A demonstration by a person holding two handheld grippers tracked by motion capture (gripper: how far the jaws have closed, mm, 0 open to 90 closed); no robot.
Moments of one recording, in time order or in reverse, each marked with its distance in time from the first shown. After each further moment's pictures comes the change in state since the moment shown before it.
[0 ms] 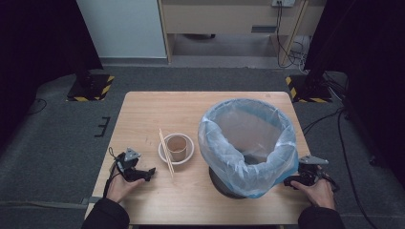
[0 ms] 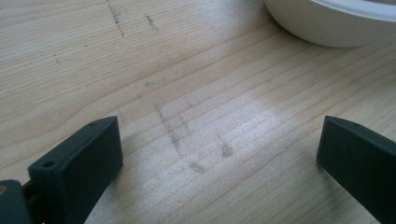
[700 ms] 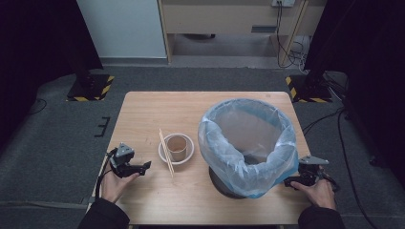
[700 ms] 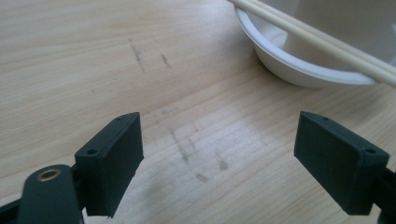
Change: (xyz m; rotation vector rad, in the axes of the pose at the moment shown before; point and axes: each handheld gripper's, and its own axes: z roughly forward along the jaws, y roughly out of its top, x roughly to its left) left arm 0.004 0.019 -0.031 -0.057 0.004 -0.033; right arm -0.001 -0.001 -0.002 0.005 0.007 -0.010
